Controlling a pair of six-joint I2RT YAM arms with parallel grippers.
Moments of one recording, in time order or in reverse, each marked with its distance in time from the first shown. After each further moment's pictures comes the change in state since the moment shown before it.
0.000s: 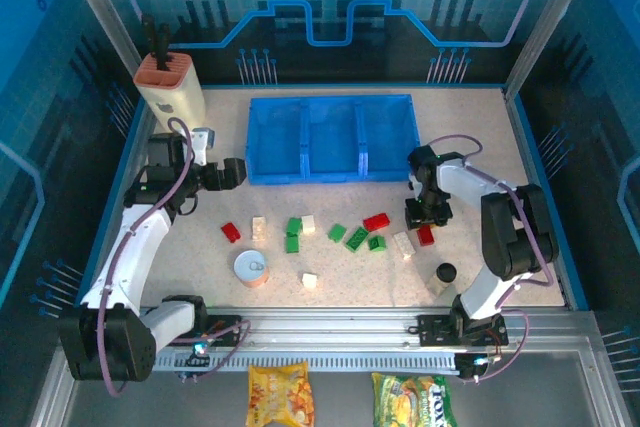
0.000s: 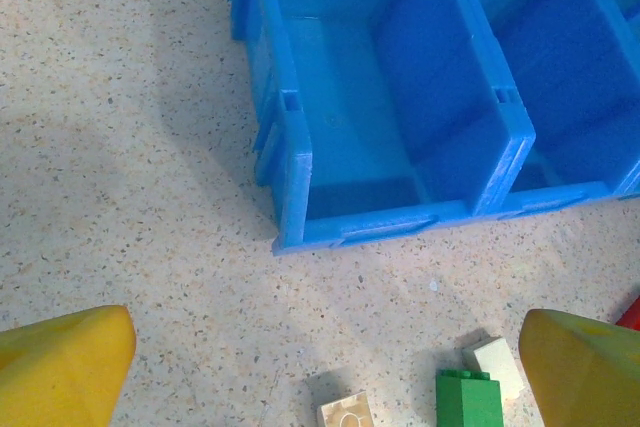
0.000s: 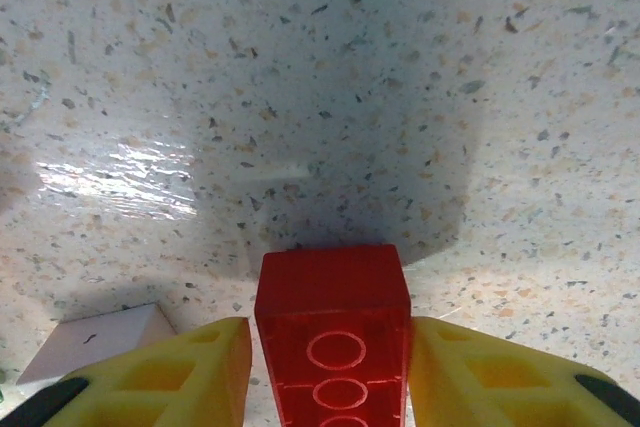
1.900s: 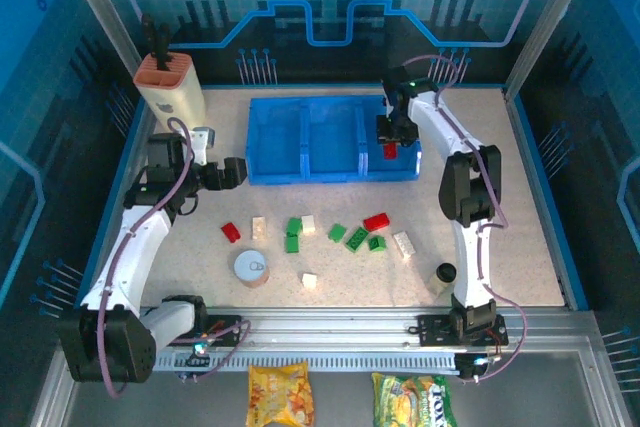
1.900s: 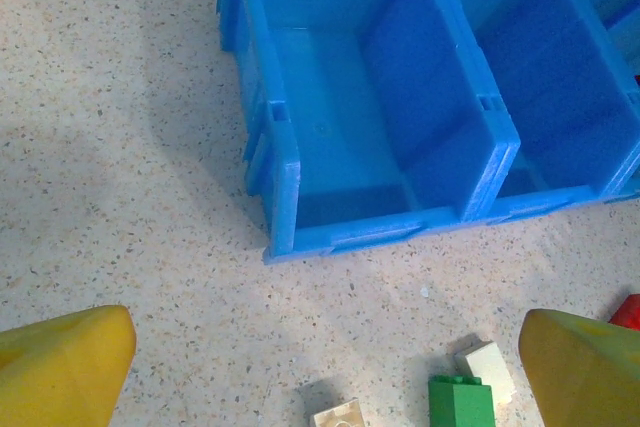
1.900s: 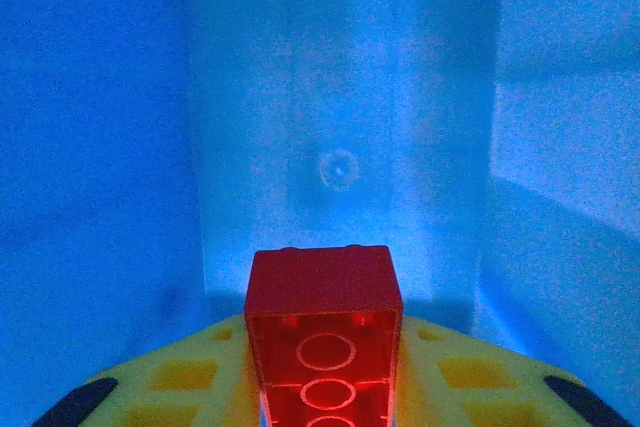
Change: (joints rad) left arm 0.000 -0.007 -0.011 0.023 0.019 -0.001; right arm 0.038 0.552 1.048 -0.165 -0.005 0.102
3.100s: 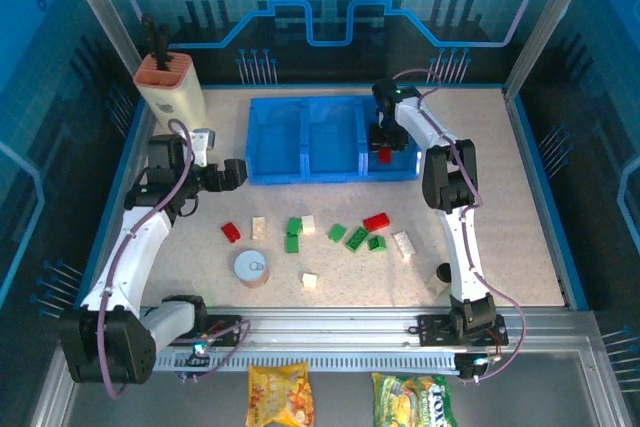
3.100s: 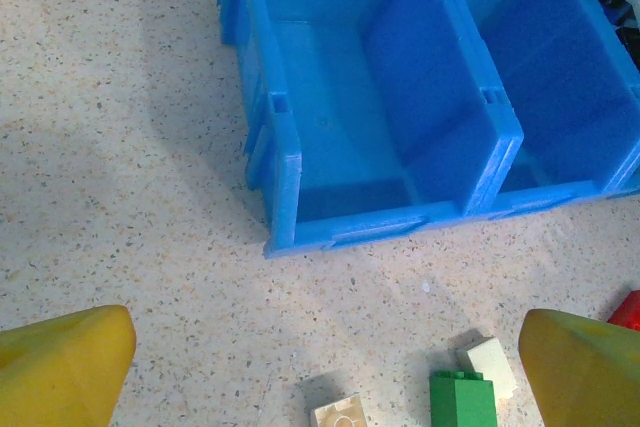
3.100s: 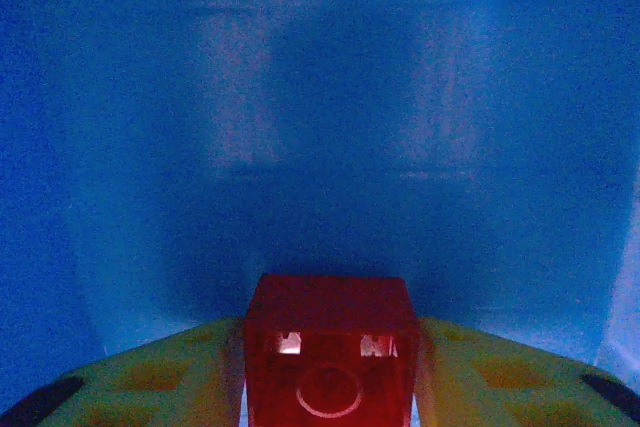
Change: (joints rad) left arm 0.000 -0.006 -0.007 0.000 -0.001 0.000; right arm -0.009 0.259 0.173 0.003 0.002 0.010
